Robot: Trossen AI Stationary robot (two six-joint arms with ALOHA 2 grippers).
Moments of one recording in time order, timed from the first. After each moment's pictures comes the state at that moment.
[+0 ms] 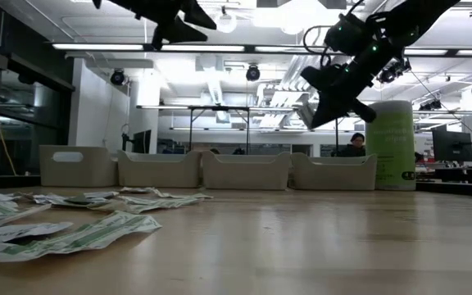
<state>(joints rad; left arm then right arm) 0.28 1.17 0.95 0.14 -0.27 -0.21 -0.61 1.30 0.80 -0.19 0.09 0.59</state>
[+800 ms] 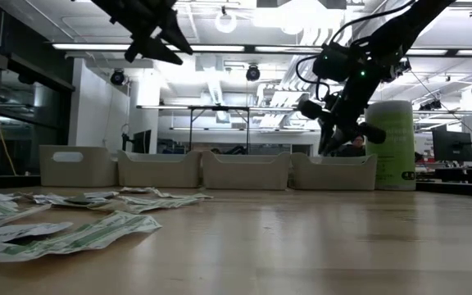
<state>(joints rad) 0.28 1.09 0.95 -0.27 -0.31 -0.38 -0.61 1.47 0.80 -0.22 0.23 0.89</state>
